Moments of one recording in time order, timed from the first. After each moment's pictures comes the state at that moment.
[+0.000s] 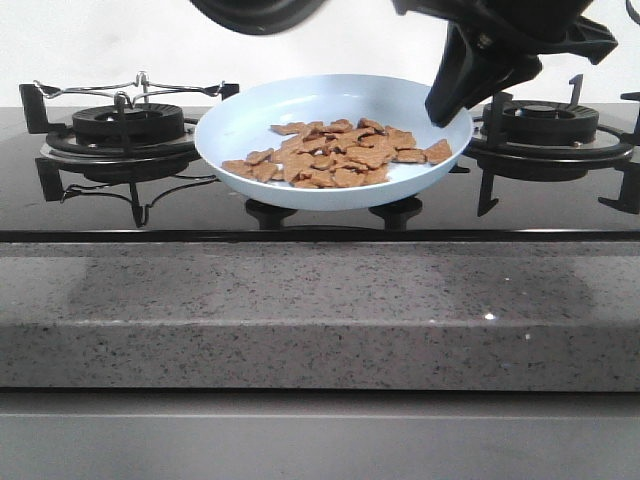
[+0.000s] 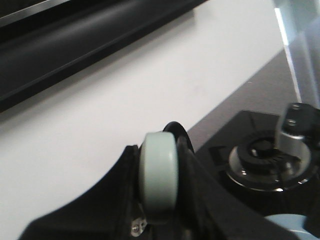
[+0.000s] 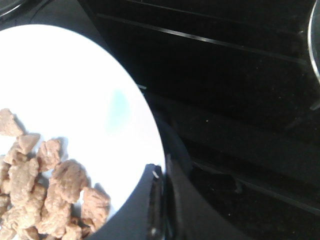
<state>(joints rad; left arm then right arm) -0.54 1.21 -1.17 -1.47 0.10 1.82 0.35 1.54 -1.20 0.31 0.58 -0.07</state>
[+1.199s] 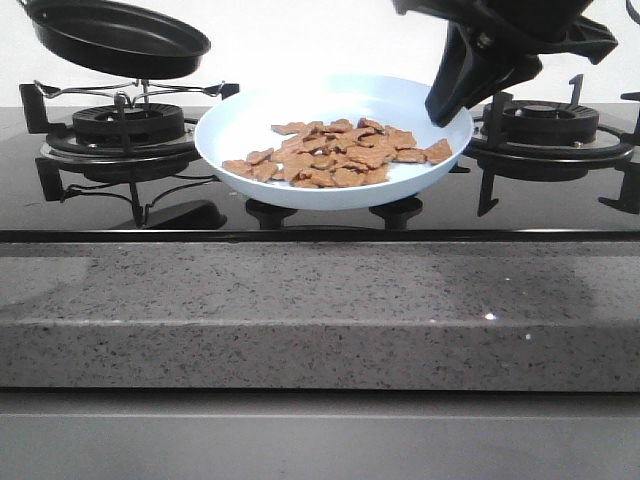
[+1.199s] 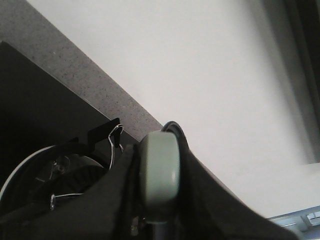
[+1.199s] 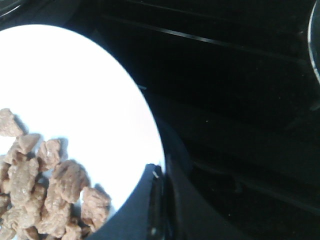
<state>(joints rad) 0.27 1.74 -1.29 -1.76 0.78 0.91 0.35 1.54 -1.20 0.31 0.58 -0.07</state>
